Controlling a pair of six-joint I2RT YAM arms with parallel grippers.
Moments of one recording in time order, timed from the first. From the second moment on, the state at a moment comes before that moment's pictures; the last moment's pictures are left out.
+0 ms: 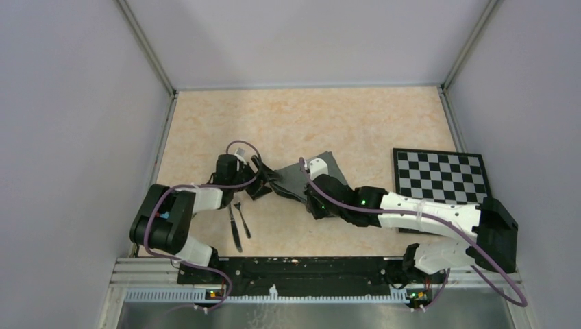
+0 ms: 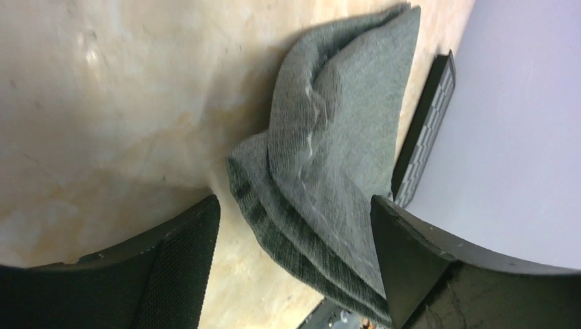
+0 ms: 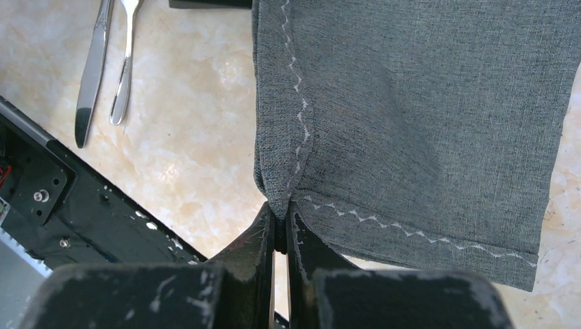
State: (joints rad) left arm -0.25 1.50 0.45 0.41 0.54 -1.05; right arm 1.16 1.28 0.91 -0.39 0.29 0.50
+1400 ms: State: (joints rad) left arm -0.25 1.64 0.61 0.36 0.51 -0.94; right arm 1.15 1.28 0.84 -0.33 0.24 0.45
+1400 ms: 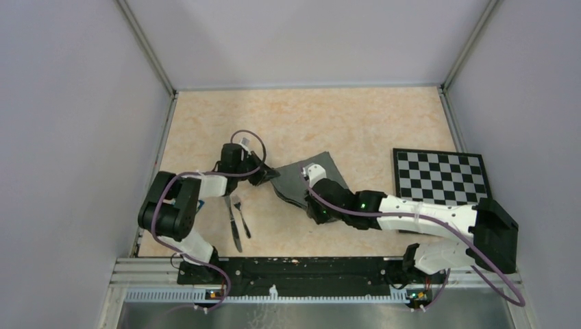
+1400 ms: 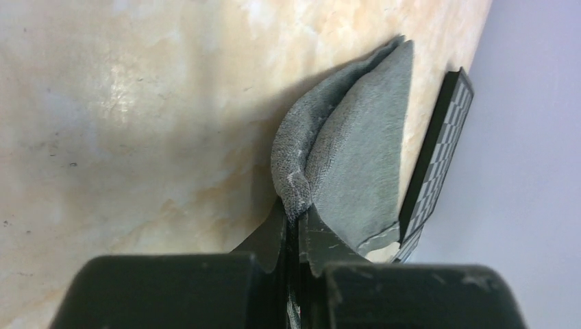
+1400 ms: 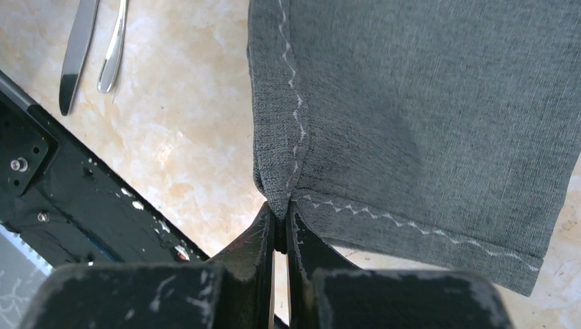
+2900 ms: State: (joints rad) left arm -0.43 1.69 1.13 -0.43 0.03 -1.00; right arm 0.92 1.27 0.47 0.18 -0.20 0.68
